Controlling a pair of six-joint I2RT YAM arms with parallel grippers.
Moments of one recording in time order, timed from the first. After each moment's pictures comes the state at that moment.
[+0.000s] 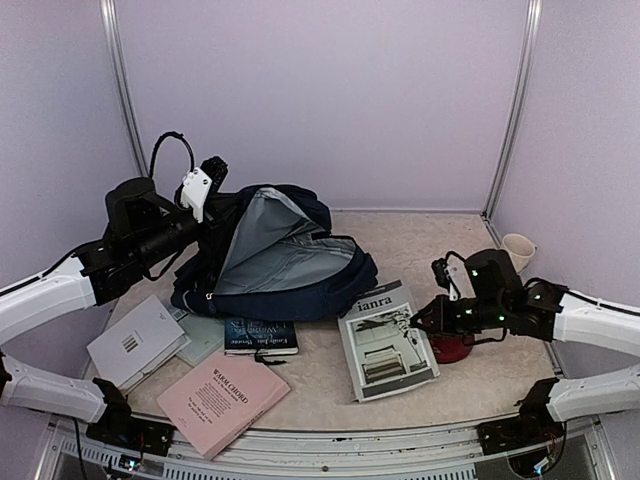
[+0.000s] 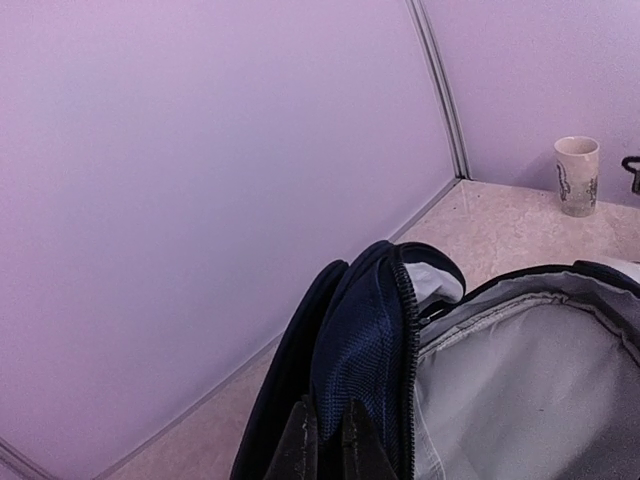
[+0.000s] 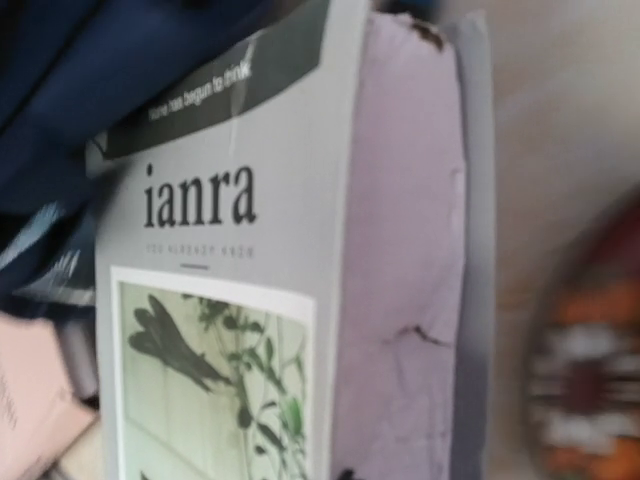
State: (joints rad) left arm -0.66 1.11 0.89 0.17 -0.01 0.35; right arm 0.74 1.03 0.60 -0.27 -0.19 0.71
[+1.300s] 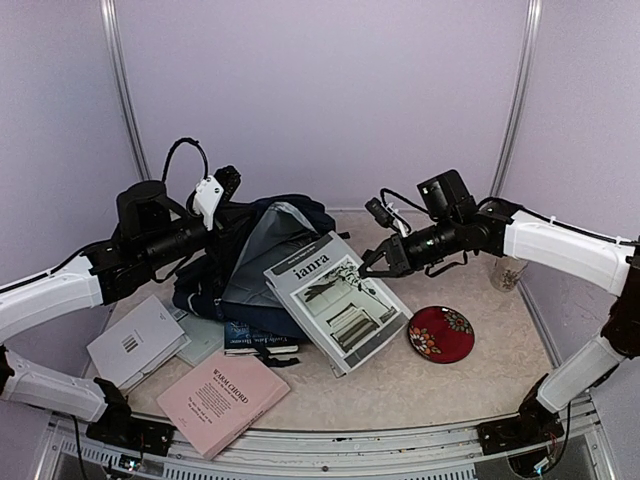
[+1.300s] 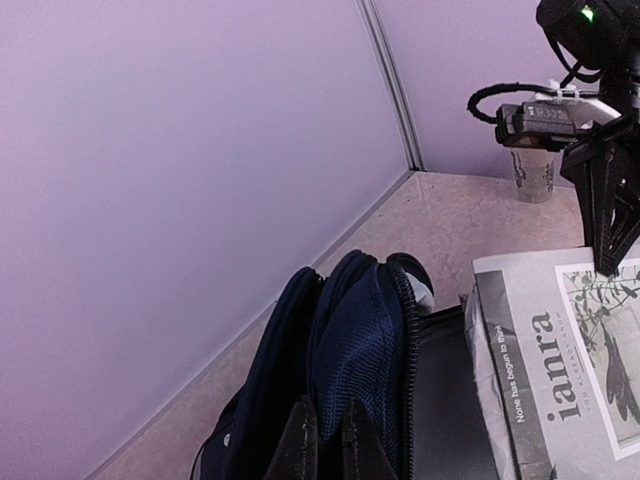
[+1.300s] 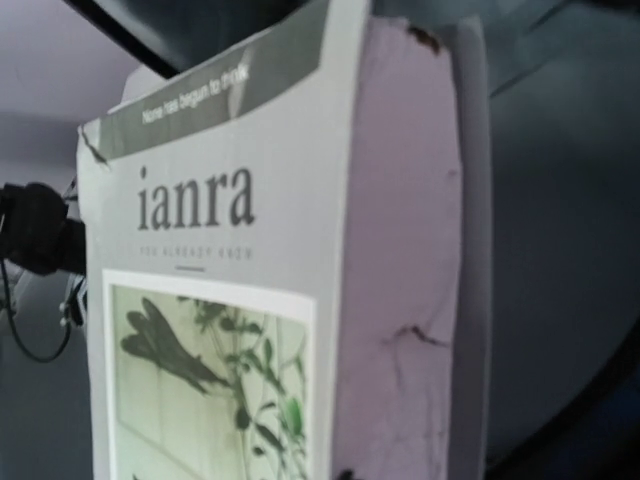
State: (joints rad) left arm -0.68 1.15 0.89 0.17 0.08 0.36; right arm 0.66 1.47 1.24 -0.47 -0.63 0.29
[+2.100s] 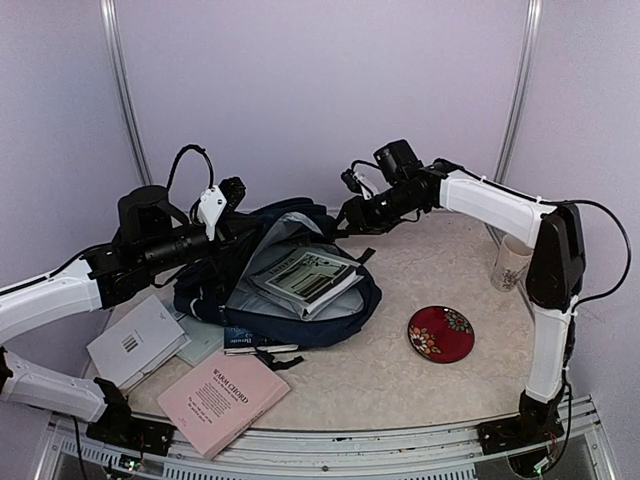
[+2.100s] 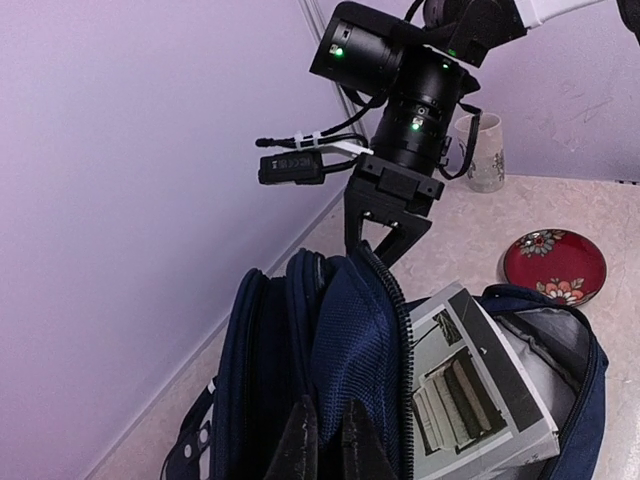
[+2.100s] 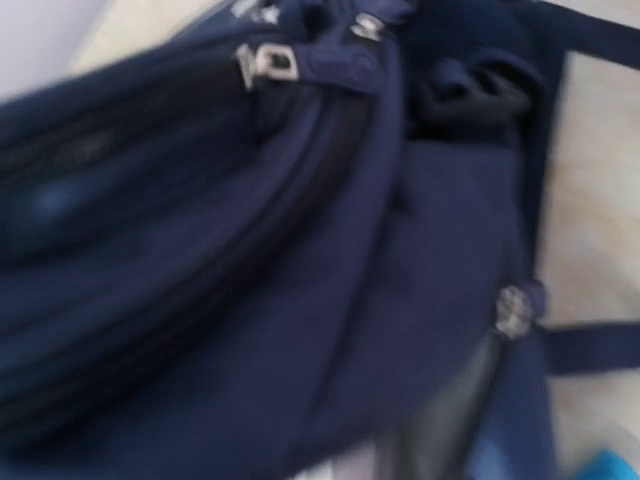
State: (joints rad) left arm -0.70 1.13 0.87 0.14 0.18 0.38; right arm 0.60 2.02 1.87 -0.64 -0.47 0.28
